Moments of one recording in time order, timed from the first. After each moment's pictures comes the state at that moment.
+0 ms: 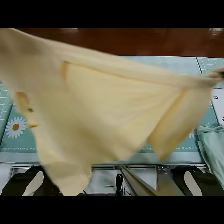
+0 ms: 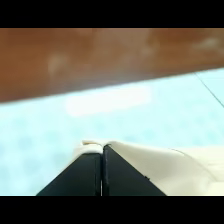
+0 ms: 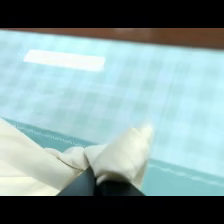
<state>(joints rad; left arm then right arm) 0.13 -0.81 1.45 0.86 -1.22 -1.28 -0.19 -0.65 1.37 -0.96 1.46 1.41</state>
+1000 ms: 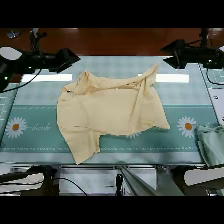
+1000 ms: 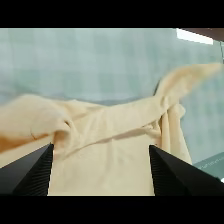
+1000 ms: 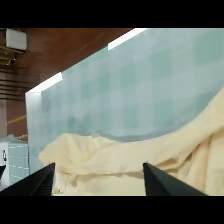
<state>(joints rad) 0.01 -1.44 1.32 0.67 -0.92 -1.26 -0.24 -1.66 1.54 -0.48 1.11 1.35</state>
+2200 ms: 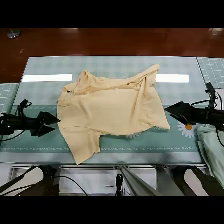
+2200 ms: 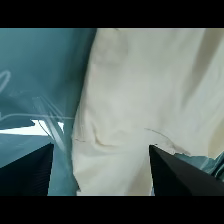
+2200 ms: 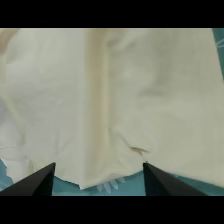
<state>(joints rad) 0.53 -1.18 0.55 0.84 -1.22 -1.19 -0.41 -0.87 0.57 -0.69 1.23 1.20</state>
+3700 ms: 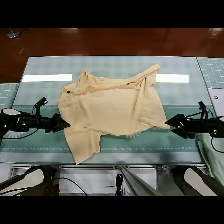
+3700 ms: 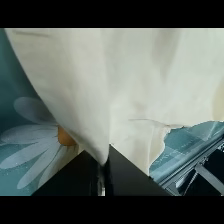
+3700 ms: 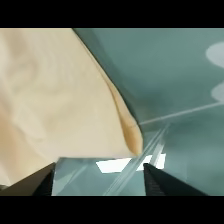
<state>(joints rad) 0.33 -1.25 0.52 0.71 -1.20 -1.03 -0.47 -1.04 0.48 -0.88 1.15 1.36</state>
